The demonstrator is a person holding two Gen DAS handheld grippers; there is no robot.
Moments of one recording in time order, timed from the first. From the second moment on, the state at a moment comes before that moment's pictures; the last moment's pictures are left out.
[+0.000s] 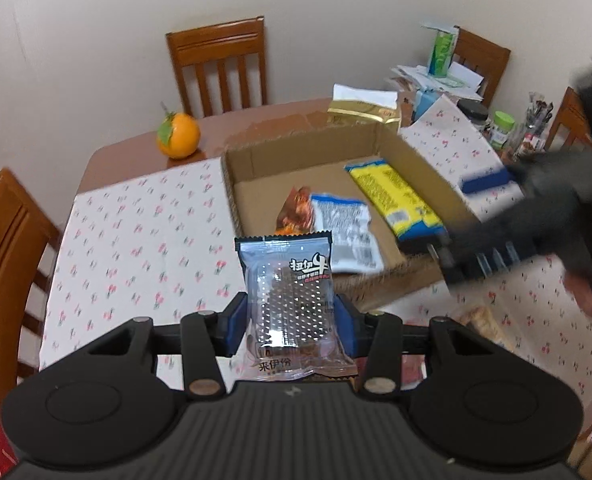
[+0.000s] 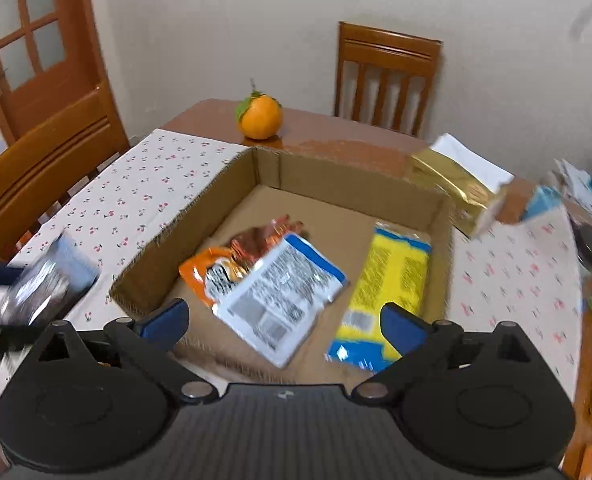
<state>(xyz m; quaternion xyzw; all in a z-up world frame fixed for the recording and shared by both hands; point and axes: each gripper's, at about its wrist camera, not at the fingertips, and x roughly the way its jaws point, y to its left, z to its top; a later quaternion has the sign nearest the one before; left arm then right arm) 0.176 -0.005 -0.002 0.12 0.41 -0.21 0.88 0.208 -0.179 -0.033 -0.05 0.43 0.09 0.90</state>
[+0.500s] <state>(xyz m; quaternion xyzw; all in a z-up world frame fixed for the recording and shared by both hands) 0.293 -0.063 -0.009 0.11 0.40 -0.25 0.88 0.147 -0.208 -0.044 -0.03 0.43 0.01 0.90</state>
